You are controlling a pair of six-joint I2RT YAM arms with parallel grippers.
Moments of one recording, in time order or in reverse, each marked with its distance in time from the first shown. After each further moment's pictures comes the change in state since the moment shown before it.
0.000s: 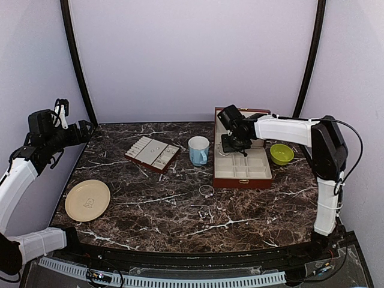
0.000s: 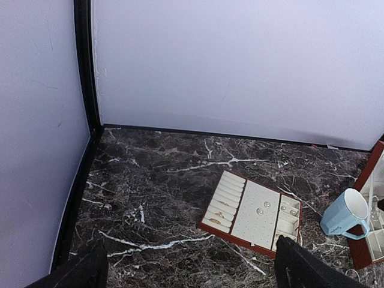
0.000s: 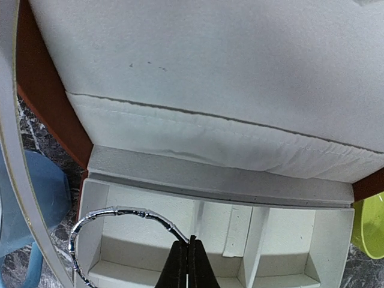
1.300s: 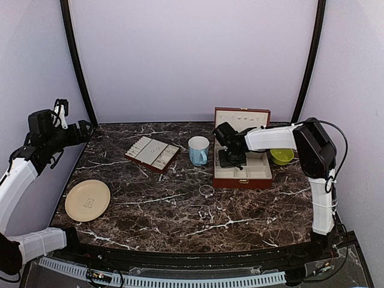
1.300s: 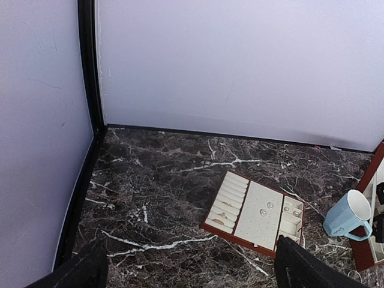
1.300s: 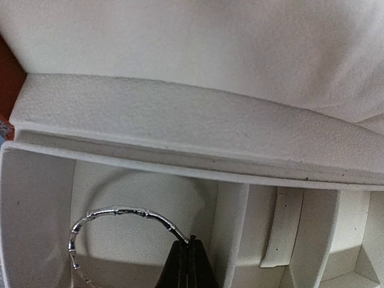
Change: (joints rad) left arm 0.000 0.000 0.000 0.000 -0.015 0.001; right arm 0.018 0.124 -0.072 0.077 -0.016 0.064
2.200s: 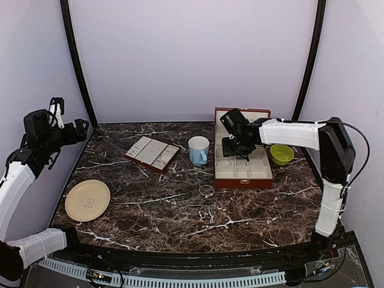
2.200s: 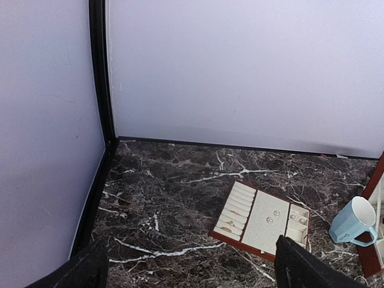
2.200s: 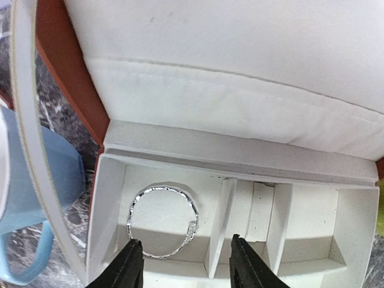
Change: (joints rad) left arm 0.000 -0.046 0.000 0.000 -0.041 0.016; right arm 0.000 -0.158 -0.026 -0.012 -0.034 -0.013
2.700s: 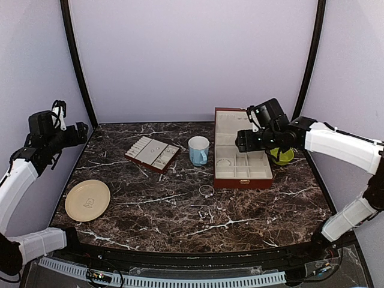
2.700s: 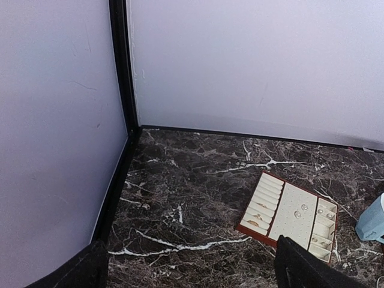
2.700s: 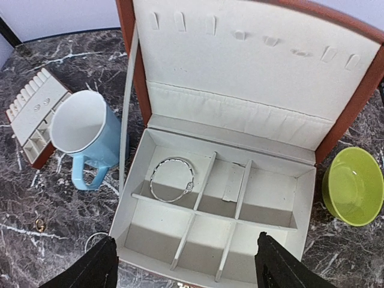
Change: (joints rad) left arm 0.000 0.034 -0.013 0.003 -0.108 0.043; right arm 0.000 -0.476 -0.280 0.036 -0.082 -0.102
